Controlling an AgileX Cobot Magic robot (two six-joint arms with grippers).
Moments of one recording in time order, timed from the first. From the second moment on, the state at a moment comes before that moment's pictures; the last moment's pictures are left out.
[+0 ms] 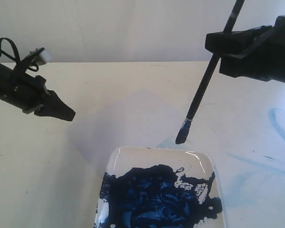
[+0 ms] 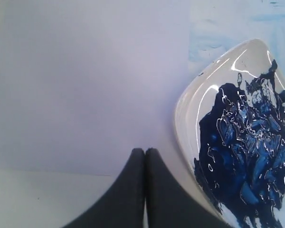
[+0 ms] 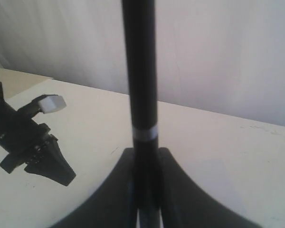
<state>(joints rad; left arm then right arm) -0.09 1.78 -1.15 -0.96 1.01 1.14 0.33 1.04 -0.70 1.74 0.52 -1.68</state>
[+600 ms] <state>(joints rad) -0.09 2.01 -1.17 -1.08 0.86 1.31 0.33 1.14 -0.71 1.74 0.59 -1.69</state>
